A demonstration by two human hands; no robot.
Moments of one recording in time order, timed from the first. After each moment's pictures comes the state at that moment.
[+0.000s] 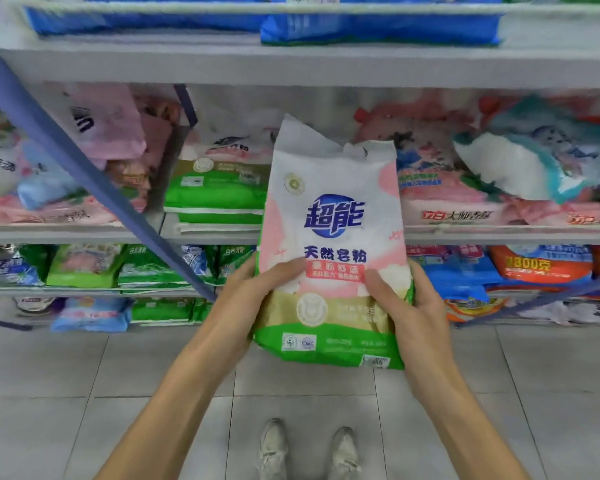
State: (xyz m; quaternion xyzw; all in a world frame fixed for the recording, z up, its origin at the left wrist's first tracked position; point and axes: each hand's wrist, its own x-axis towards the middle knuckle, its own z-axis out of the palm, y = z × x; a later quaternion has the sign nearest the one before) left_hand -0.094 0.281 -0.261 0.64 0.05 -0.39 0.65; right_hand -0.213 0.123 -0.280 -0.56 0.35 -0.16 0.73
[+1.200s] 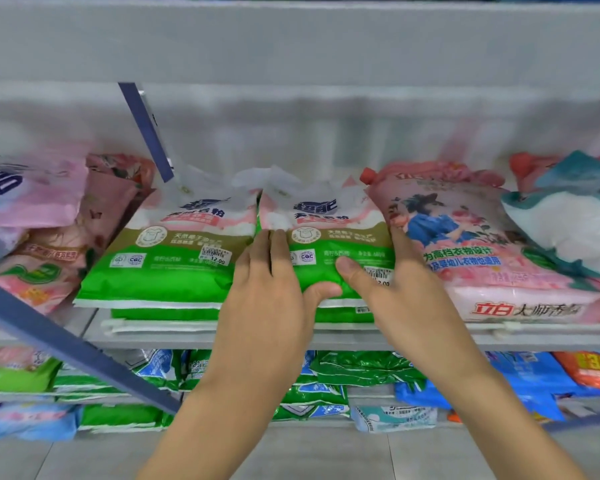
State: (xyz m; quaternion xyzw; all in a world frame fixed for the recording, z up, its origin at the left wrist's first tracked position) left_hand 0.007 0.180 -0.327 0.94 -0.28 0.09 0.16; right_hand -0.058 0.031 -0.330 -0.84 0.23 -0.16 0.46
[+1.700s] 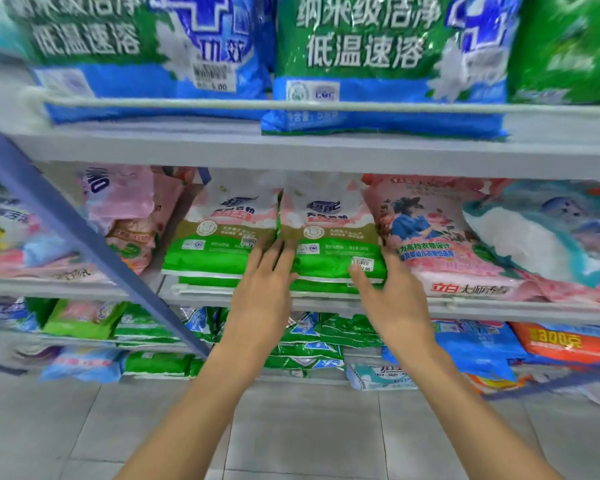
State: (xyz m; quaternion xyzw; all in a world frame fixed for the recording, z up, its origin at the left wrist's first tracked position) left_hand -0.005 0.219 -0.309 0.93 -0.32 0.01 0.18; right_hand -0.097 0.053 -0.301 -0.85 0.31 -0.12 0.42
